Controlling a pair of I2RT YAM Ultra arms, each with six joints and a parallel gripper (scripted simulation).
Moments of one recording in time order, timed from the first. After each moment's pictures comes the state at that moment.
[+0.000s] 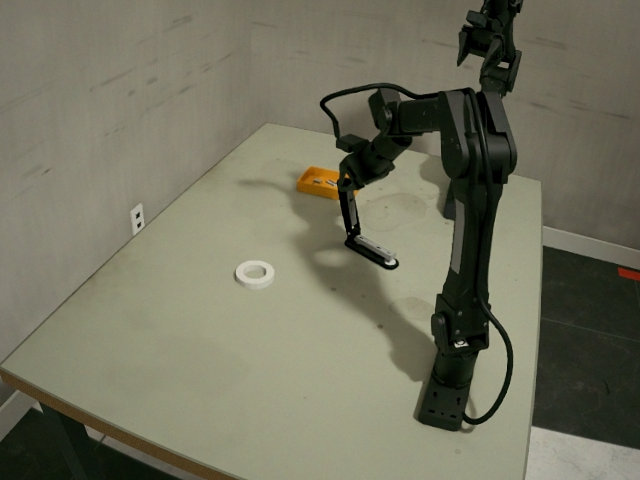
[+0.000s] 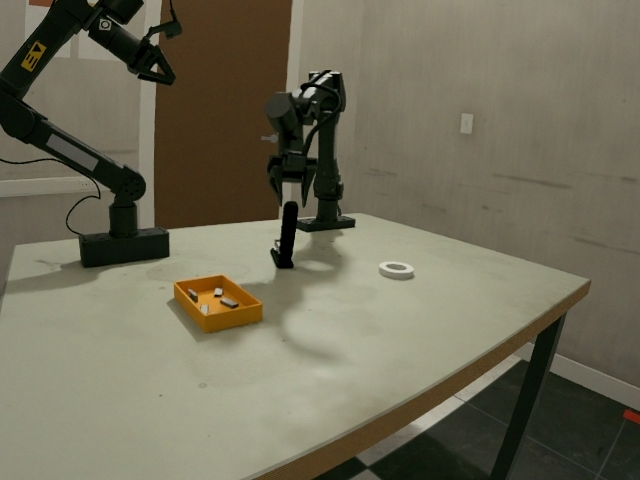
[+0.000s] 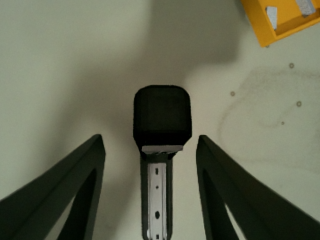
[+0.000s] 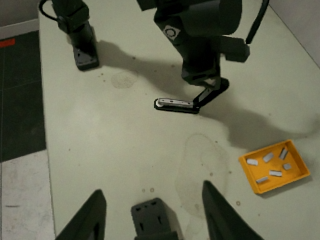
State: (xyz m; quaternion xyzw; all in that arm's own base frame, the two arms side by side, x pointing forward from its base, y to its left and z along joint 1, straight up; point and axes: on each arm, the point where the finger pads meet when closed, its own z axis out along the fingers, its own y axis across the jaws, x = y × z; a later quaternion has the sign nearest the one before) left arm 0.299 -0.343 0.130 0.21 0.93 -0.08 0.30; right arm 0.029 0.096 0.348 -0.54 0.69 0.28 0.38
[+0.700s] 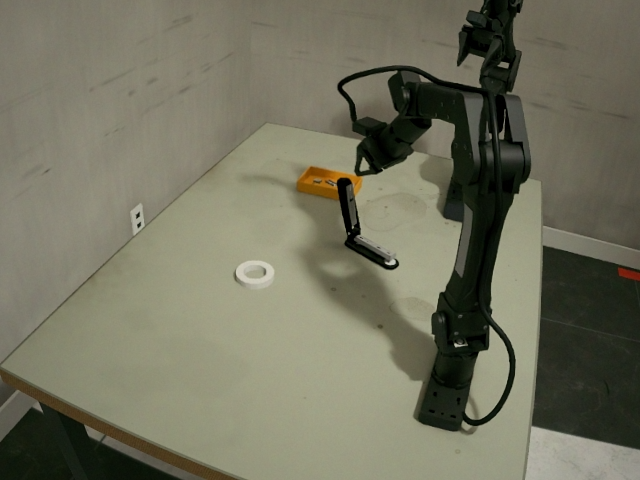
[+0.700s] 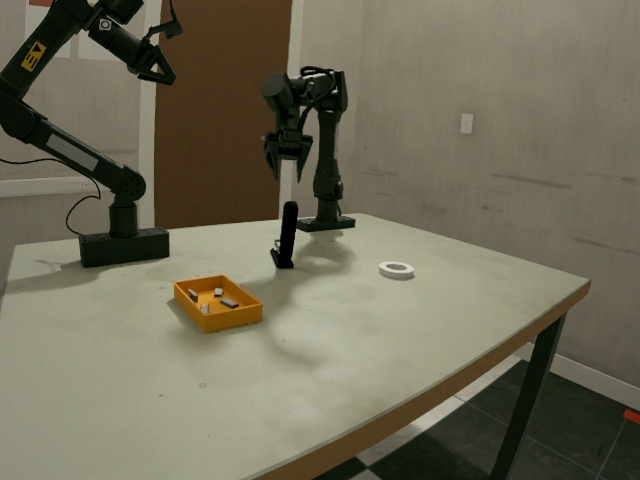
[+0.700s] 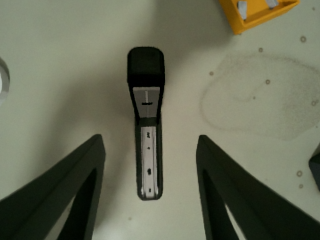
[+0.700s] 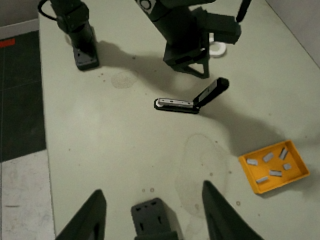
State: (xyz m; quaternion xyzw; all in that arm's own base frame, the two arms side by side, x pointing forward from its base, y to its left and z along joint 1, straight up) left arm 0.264 -0.335 0.176 0.21 0.93 -0.09 0.30; right arm 0.029 0.096 0.348 -0.54 0.69 0.28 0.38
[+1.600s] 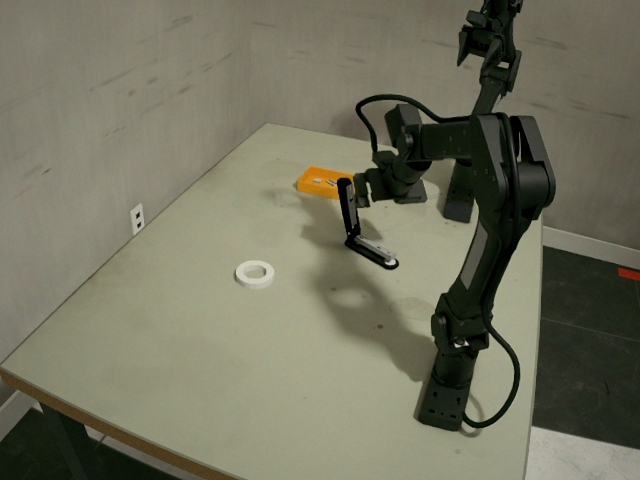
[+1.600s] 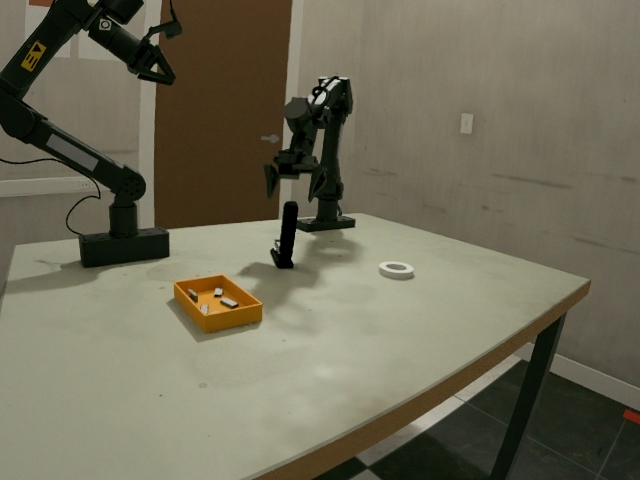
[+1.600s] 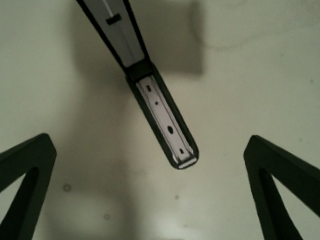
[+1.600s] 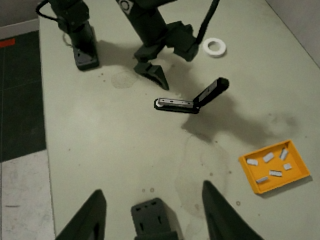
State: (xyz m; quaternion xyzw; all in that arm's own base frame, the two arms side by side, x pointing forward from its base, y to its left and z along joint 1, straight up) left arm 0.222 -0.299 0.127 0.43 0.85 -0.13 0.29; right arm 0.029 0.096 0.348 -0.54 0.69 0.28 0.38
